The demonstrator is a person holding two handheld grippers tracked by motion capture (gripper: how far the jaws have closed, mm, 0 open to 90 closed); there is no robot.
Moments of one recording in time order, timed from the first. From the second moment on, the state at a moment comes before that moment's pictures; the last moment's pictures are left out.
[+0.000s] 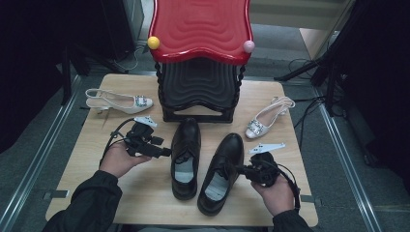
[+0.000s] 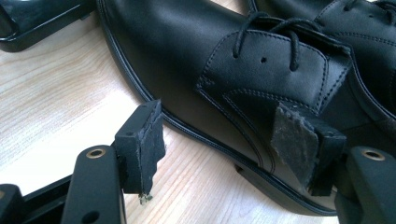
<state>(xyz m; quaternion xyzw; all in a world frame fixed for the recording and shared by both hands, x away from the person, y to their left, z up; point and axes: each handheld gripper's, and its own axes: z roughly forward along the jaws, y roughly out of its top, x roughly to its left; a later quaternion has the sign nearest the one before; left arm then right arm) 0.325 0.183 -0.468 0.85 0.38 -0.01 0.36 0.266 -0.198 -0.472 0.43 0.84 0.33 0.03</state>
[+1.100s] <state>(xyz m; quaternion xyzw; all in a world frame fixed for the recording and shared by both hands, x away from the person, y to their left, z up) 0.322 0.182 -0.469 0.85 0.38 -0.01 0.36 0.253 -0.171 -0.481 0.41 0.85 0.33 0.02</state>
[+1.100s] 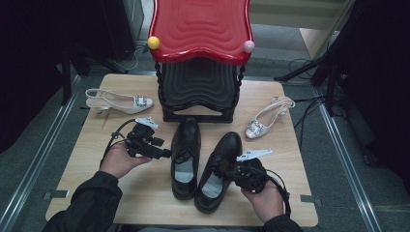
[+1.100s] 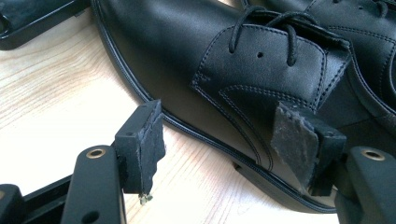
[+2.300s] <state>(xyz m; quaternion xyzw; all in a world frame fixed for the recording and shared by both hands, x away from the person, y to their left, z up) 0.312 0.170 -0.481 0.85 0.38 -0.05 0.36 0.277 -0.156 -0.485 0.42 0.84 0.34 0.04</state>
